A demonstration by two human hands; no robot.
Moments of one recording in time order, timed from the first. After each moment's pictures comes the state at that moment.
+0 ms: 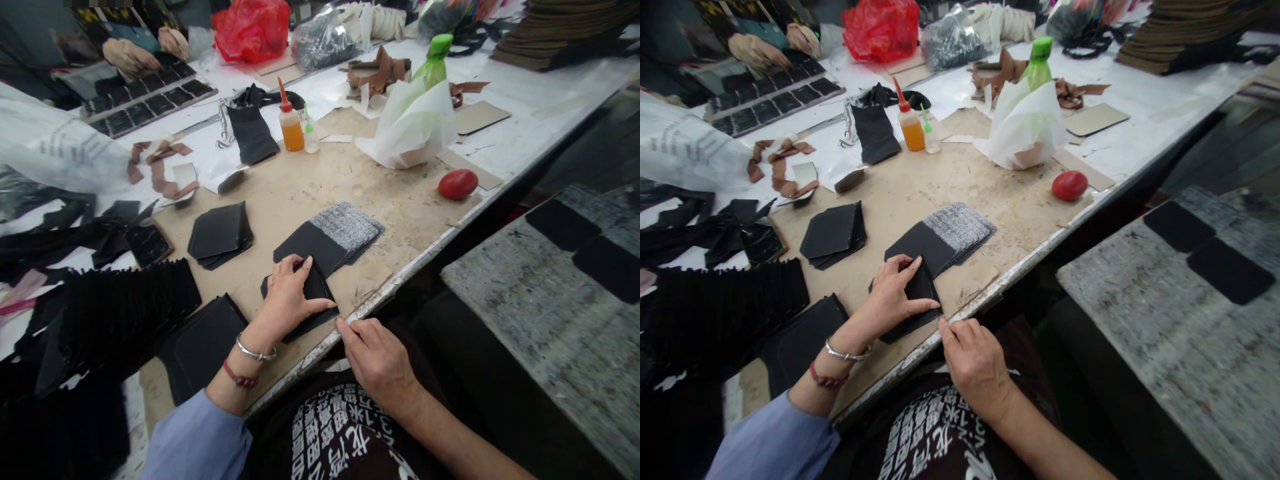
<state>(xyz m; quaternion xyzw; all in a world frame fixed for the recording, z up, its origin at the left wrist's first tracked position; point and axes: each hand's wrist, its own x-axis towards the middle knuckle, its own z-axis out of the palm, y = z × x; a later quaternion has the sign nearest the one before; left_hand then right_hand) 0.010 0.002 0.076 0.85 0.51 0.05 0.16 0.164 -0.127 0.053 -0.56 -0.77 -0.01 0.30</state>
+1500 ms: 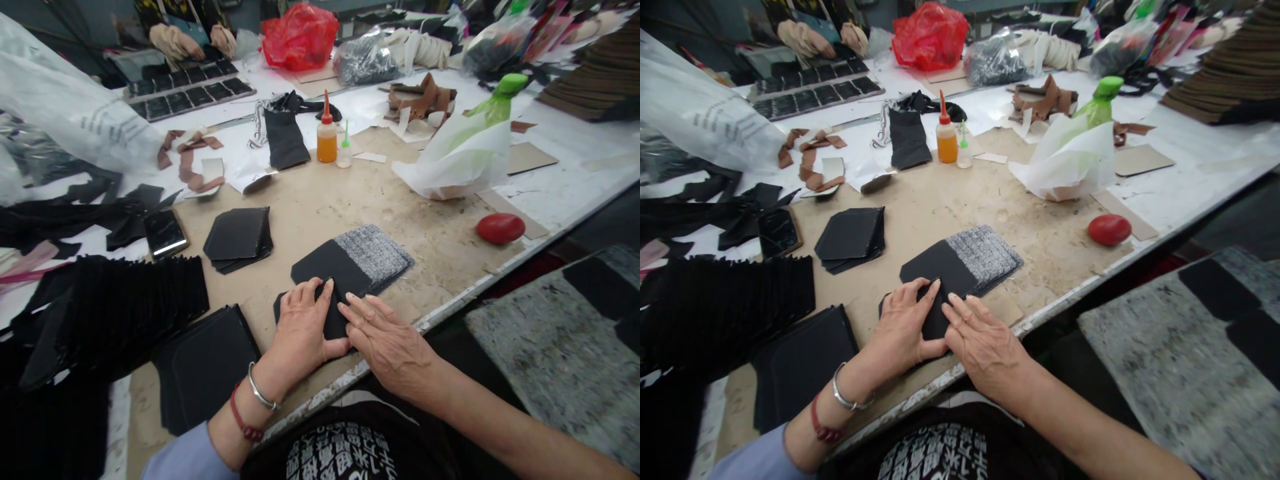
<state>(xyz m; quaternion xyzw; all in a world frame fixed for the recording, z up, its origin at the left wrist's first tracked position) 0.014 -0.011 0.083 0.84 0.52 0.03 0.16 0.193 -0.048 0.069 -0.38 -0.92 0.00 0.14</state>
